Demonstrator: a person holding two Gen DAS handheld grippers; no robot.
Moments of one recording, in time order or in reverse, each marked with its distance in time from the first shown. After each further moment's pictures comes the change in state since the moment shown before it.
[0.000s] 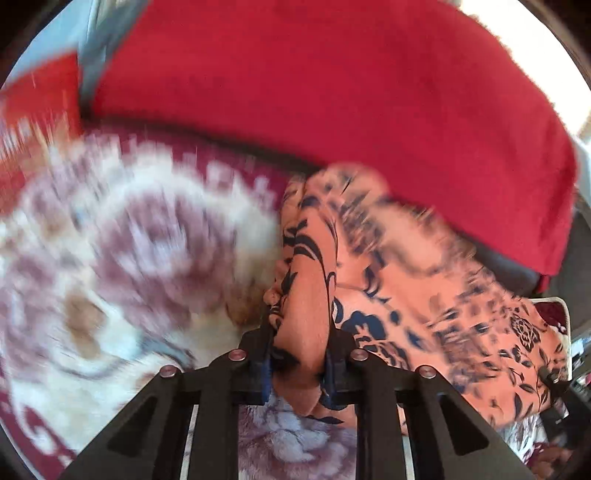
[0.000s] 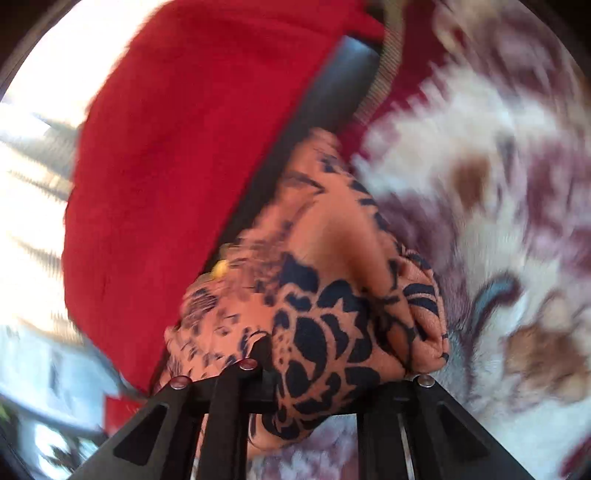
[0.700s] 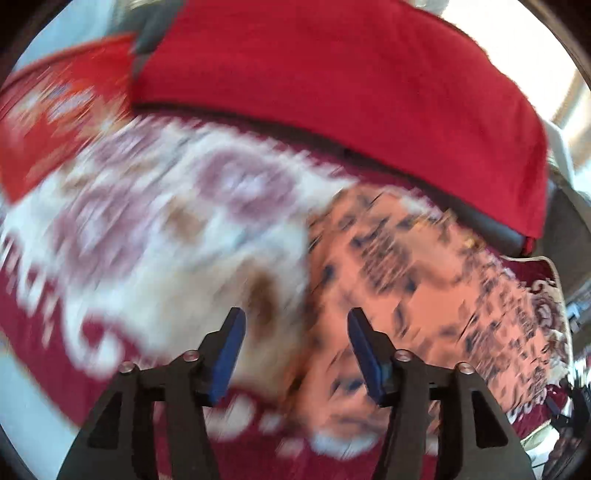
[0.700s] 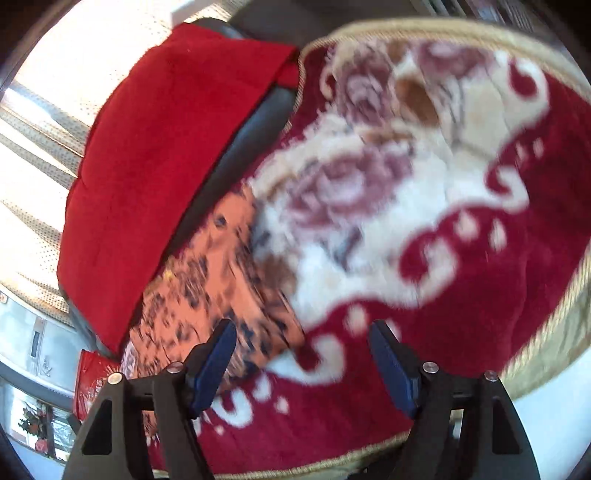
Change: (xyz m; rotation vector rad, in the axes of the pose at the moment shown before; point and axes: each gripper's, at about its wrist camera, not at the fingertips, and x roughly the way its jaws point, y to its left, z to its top) left arm -0.052 0.067 -0.058 0.055 0.025 -0.051; right arm -0.127 -0.121 -0.036 -0.023 -0.012 -0.094
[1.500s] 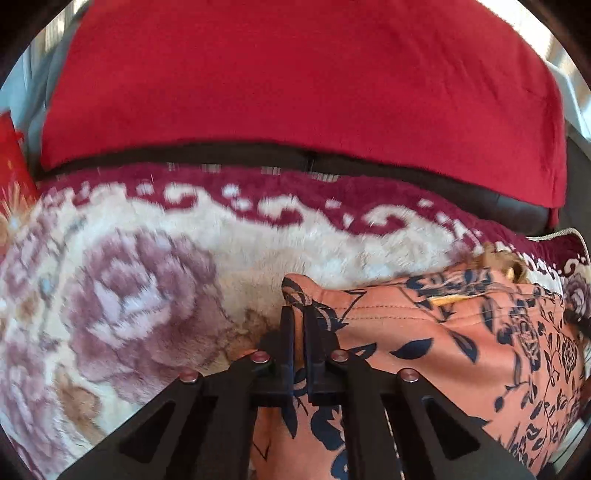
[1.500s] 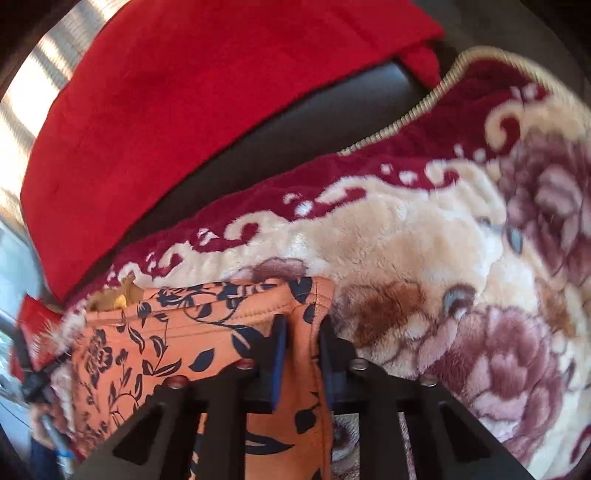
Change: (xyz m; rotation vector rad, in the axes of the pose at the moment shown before) left arm 0.126 -0.059 0.085 0.203 0.056 0.066; right arm 0.158 0.102 0.096 -0.415 0.137 -0.146
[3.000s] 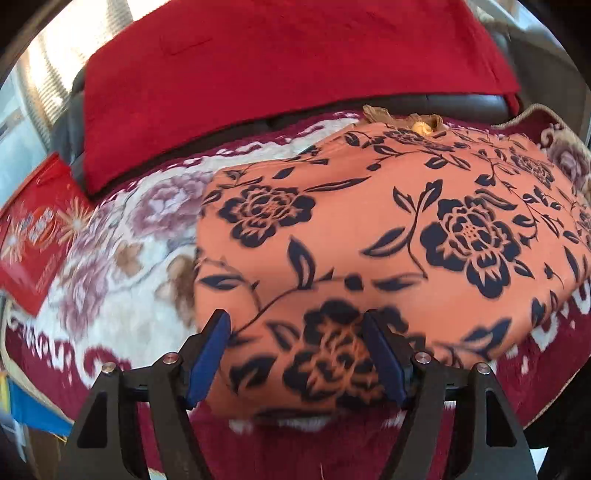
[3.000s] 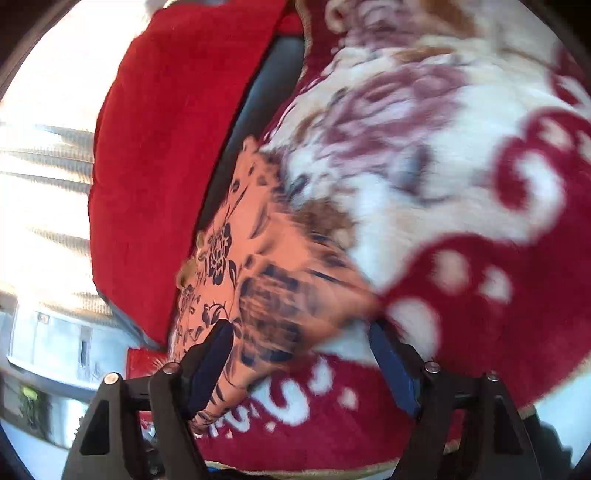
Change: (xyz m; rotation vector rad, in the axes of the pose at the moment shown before) left arm -0.098 -0.065 -0.152 0.235 -0.035 0.172; right arm -0.093 -0.061 -0.184 0.520 -0.030 0.340
